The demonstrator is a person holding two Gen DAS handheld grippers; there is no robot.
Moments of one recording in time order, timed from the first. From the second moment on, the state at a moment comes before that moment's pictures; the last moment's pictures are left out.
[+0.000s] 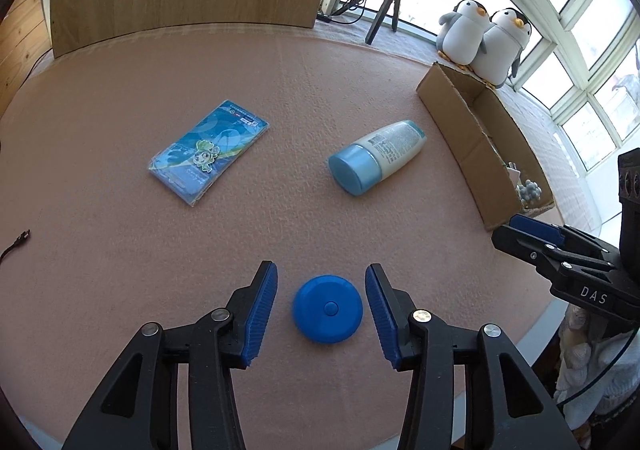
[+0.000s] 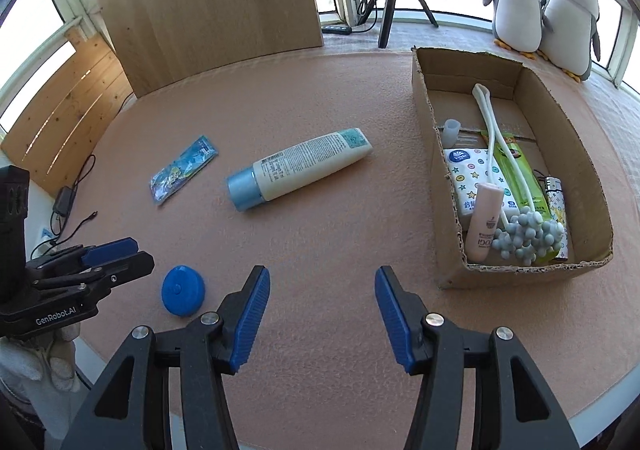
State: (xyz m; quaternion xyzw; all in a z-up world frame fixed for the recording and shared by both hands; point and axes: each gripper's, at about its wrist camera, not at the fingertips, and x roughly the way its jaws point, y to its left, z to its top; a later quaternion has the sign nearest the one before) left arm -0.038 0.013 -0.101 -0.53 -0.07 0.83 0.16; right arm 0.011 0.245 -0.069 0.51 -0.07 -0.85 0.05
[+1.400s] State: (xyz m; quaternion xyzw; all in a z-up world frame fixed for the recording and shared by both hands) left arm -0.029 0.019 -0.149 -0.57 -0.05 0.79 0.24; right arm -0.028 0.163 -0.134 0.62 -0.13 -0.76 0.16
